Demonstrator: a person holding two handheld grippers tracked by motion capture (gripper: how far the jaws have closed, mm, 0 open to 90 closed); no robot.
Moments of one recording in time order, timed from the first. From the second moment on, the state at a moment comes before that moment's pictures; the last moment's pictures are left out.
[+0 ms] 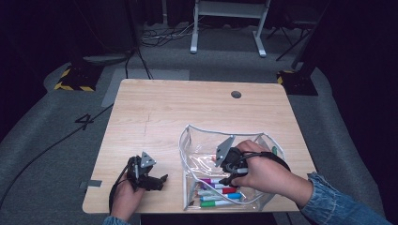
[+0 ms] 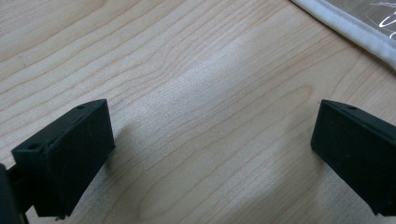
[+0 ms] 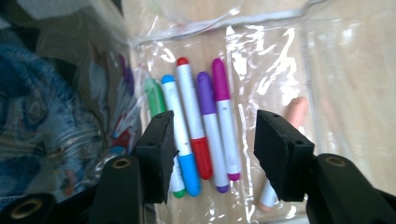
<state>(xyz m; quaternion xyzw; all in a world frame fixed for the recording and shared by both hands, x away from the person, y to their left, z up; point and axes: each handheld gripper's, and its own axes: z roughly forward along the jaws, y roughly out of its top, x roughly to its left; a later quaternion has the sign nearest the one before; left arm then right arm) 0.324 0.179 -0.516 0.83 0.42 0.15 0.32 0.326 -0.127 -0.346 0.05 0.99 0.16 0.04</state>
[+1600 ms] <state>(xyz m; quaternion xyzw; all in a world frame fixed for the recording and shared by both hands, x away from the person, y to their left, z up) 0.327 0.180 -0.516 0.83 0.44 0.16 0.32 0.372 -0.355 -0.322 0.40 0.85 0.31 0.14</state>
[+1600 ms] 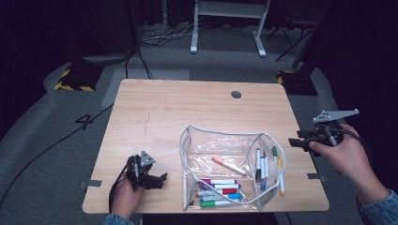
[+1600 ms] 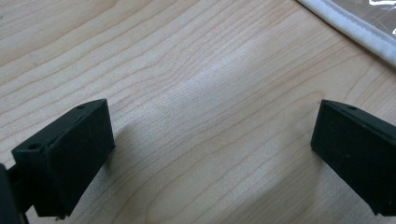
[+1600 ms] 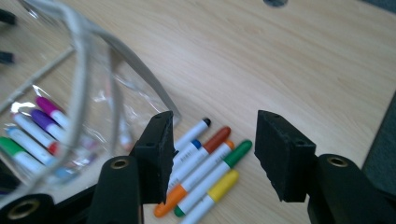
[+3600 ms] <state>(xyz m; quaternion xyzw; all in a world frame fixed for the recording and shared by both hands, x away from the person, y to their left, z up) 0.327 0.180 -0.516 0.83 0.44 0.16 0.32 0.370 -0.384 -0.409 0.49 0.84 0.21 0.06</state>
